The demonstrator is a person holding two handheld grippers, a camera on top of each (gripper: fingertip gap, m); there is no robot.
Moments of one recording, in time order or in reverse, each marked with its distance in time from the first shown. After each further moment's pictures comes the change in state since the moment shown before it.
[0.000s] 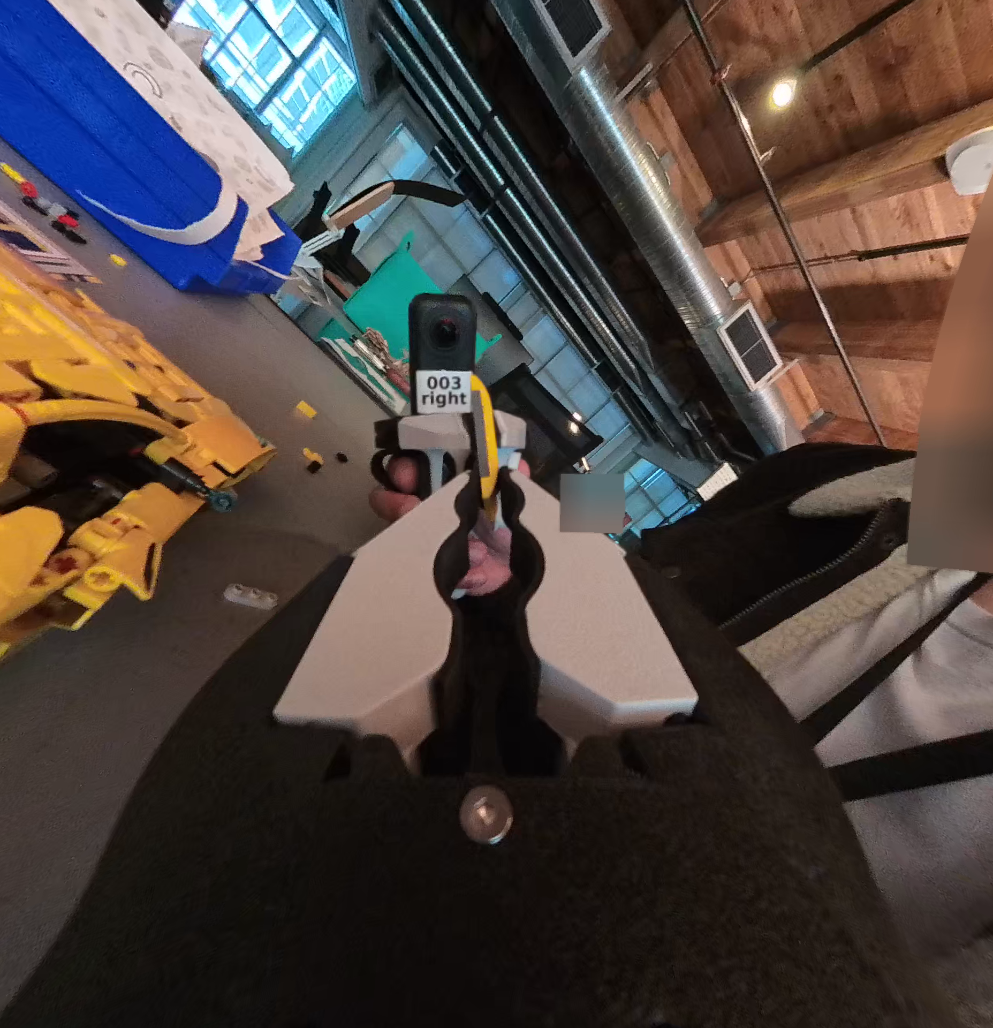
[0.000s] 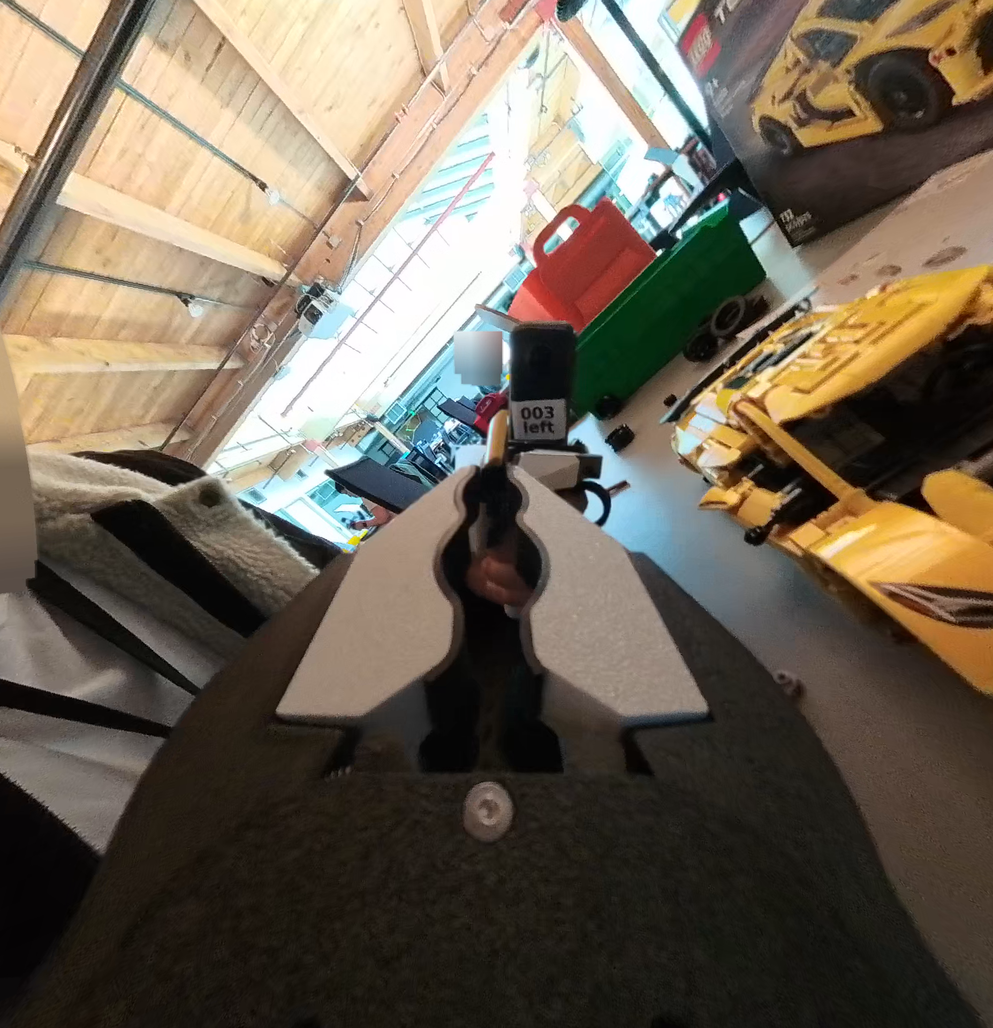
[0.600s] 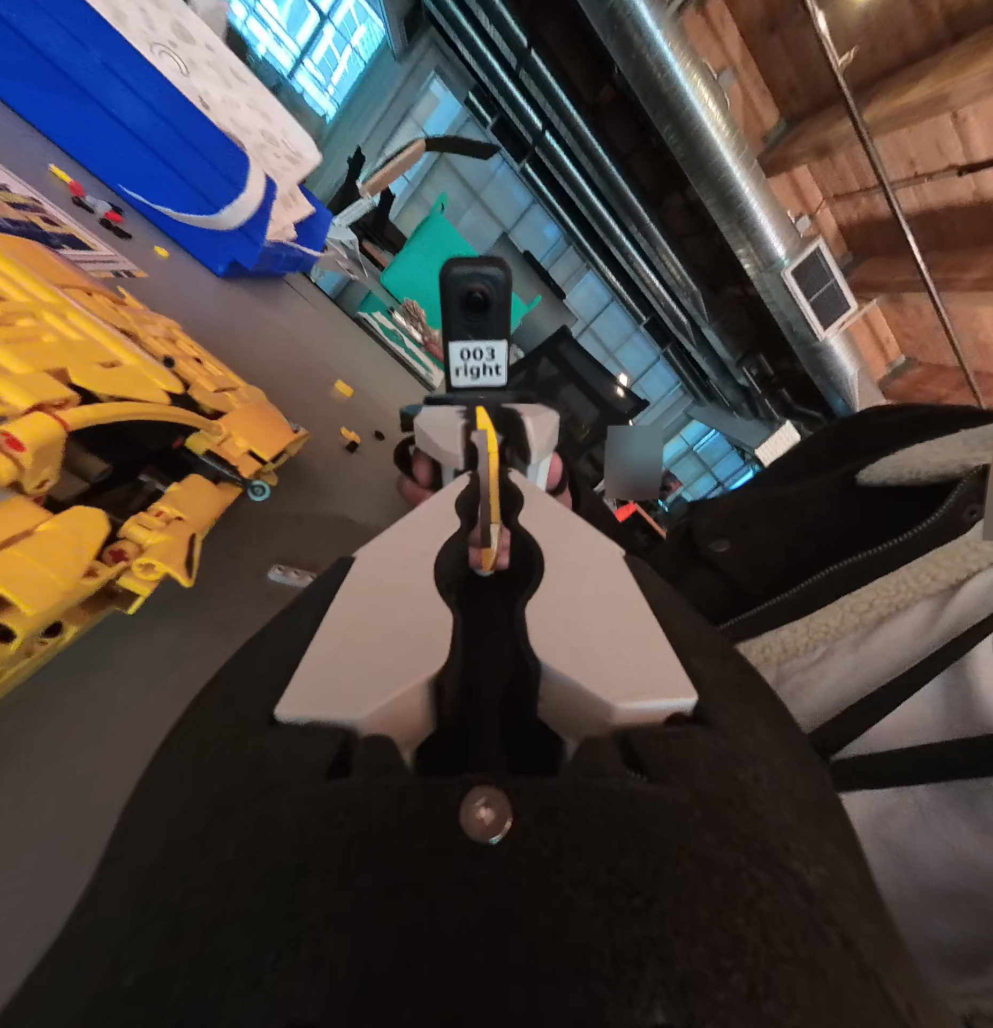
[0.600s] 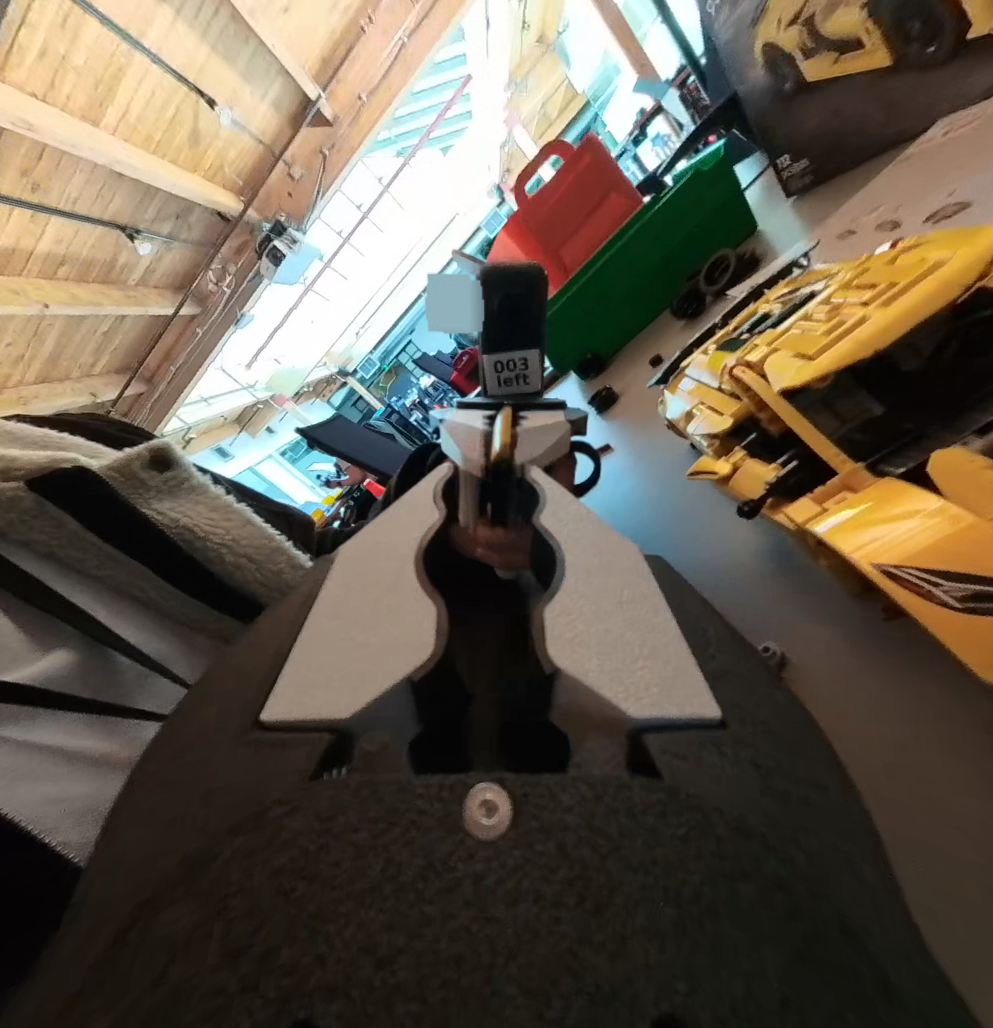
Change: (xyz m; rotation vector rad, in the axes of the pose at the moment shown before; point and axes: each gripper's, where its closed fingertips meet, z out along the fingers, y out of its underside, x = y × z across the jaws) left arm -0.006 0.004 -0.002 -0.052 -0.065 0.073; right arm 0.005 0.015 0.004 -0.094 0.044 -0.032
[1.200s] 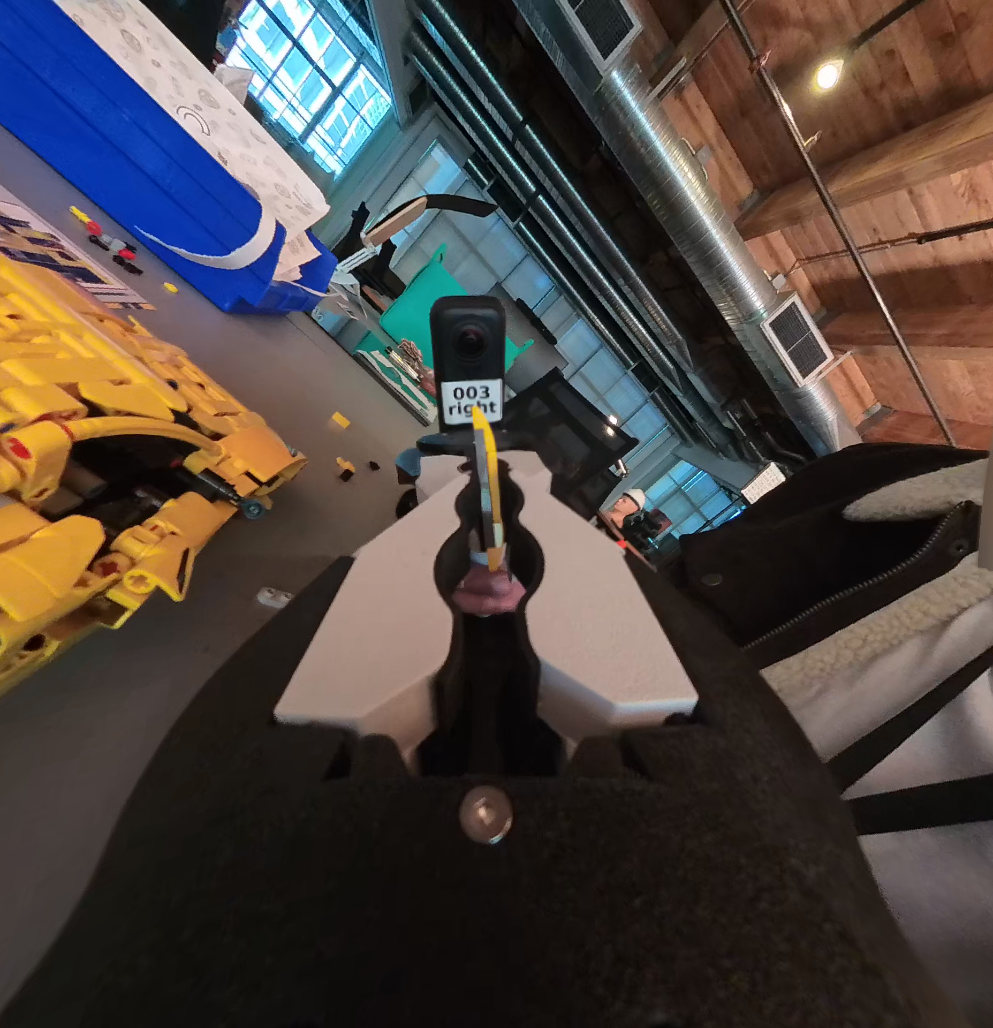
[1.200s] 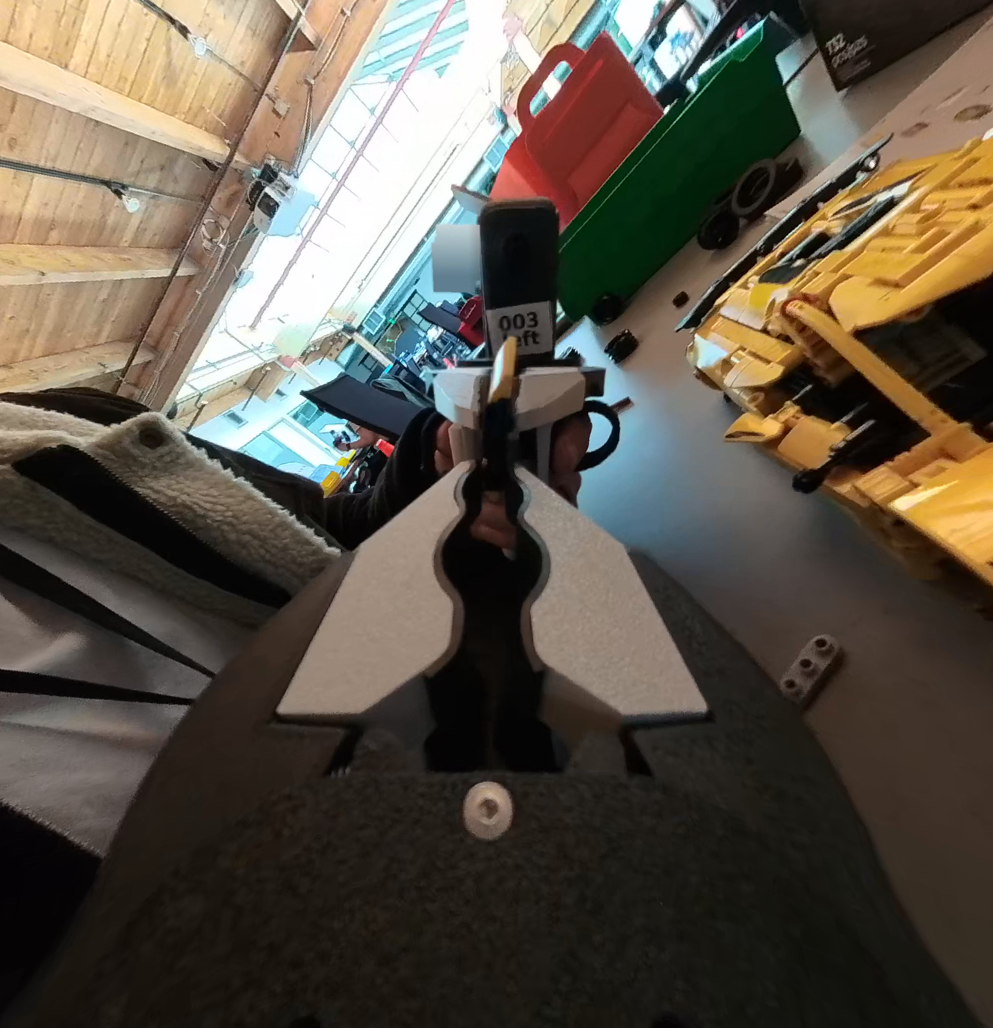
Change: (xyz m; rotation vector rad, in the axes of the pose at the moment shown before) left arm 0.002 -0.006 0.002 0.064 0.010 -0.022; right arm -0.003 0.020 0.015 -0.104 -0.013 0.050
